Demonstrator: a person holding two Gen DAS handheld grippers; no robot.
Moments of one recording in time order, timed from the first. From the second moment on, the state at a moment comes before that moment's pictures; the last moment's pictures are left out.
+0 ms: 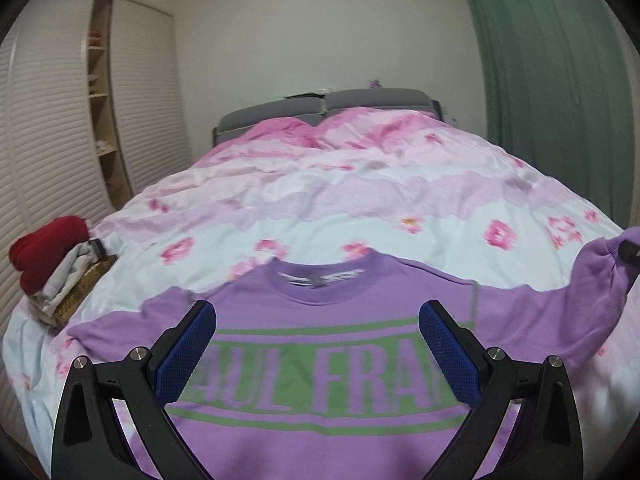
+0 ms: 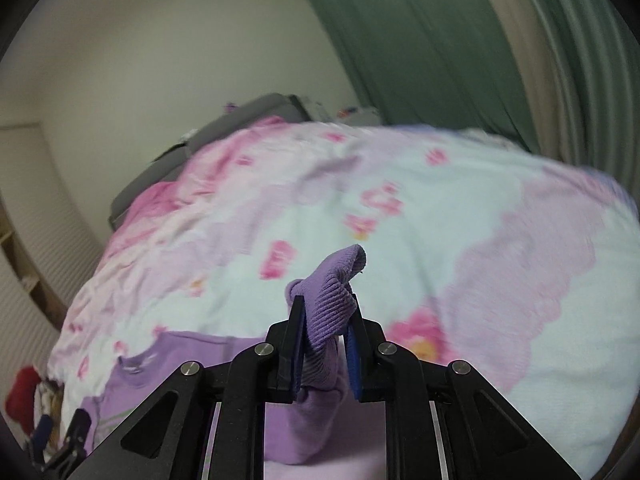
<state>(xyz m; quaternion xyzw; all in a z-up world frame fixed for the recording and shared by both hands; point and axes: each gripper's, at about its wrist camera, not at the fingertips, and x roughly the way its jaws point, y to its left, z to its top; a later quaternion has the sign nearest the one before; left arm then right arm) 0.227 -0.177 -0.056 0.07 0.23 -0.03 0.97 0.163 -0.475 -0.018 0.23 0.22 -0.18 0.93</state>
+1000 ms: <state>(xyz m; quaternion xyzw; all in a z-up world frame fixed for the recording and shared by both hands) 0.238 0.042 -0.056 0.03 0.24 0.14 0.96 0.315 -0.133 -0.118 -0.01 0.38 0.03 0.92</state>
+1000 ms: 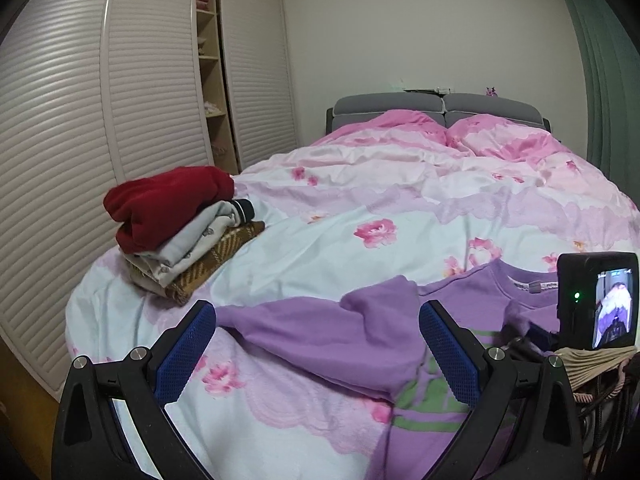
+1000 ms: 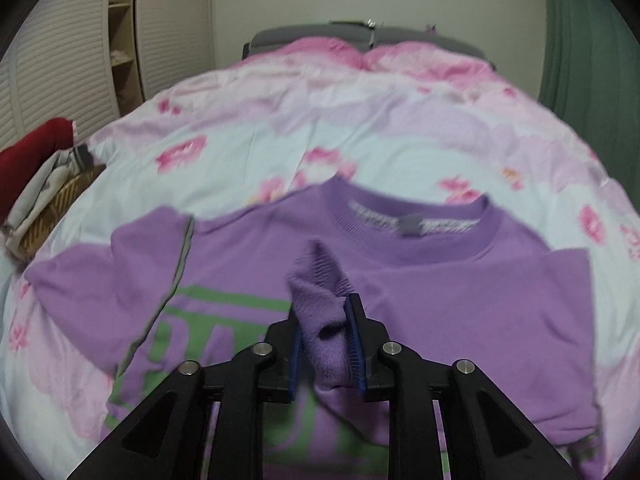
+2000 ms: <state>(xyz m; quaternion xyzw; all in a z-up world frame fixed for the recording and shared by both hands) 0.229 0.038 -0.068 0.03 0.26 0.12 0.96 0.314 -0.135 -0.119 -0.05 0.41 0.06 0.91</state>
